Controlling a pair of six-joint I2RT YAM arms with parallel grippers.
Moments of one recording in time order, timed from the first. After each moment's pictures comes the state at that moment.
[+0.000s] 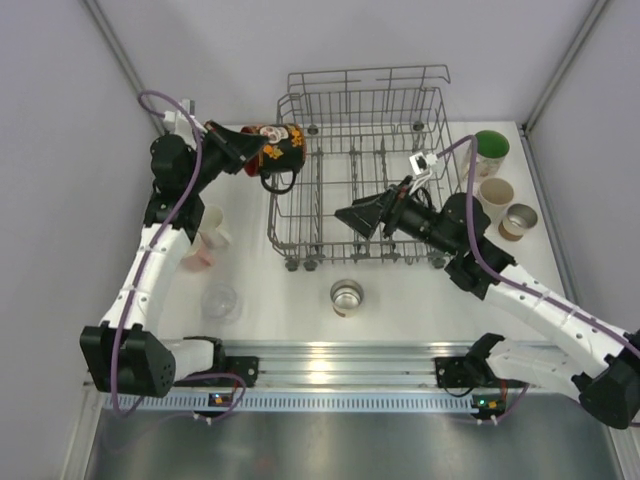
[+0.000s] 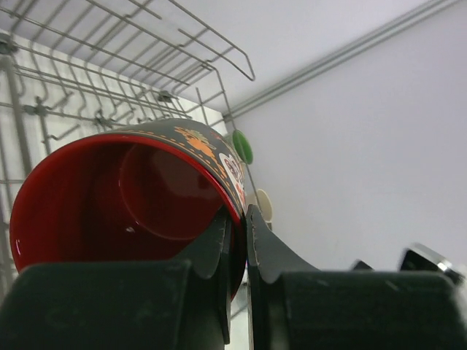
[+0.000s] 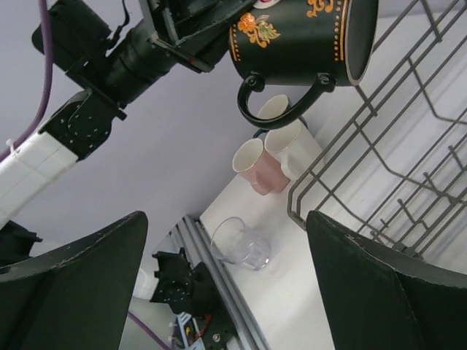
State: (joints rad) left arm -0.08 1.23 1.14 0.11 0.51 -0.96; right arm 0.74 1.00 0.85 0.24 -0.26 0.70
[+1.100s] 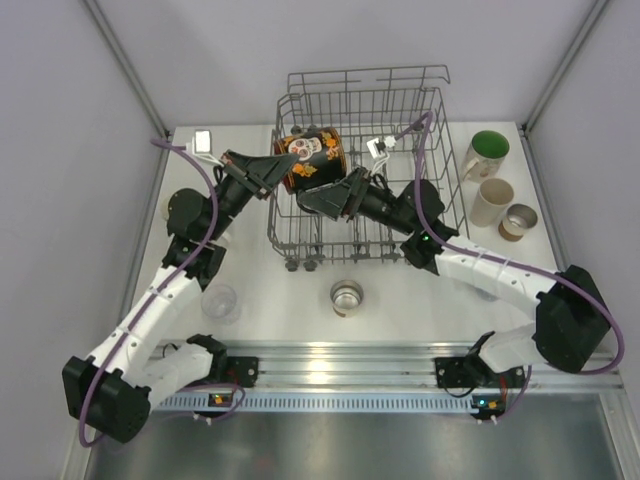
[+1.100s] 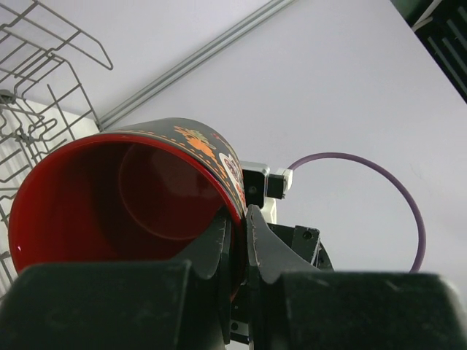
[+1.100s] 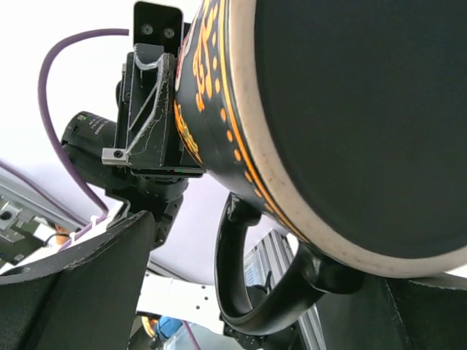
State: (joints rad) left arm -0.38 0.98 0.85 0.49 0.32 -1.20; right arm 0.78 1.38 0.94 0.71 -0.40 1.02
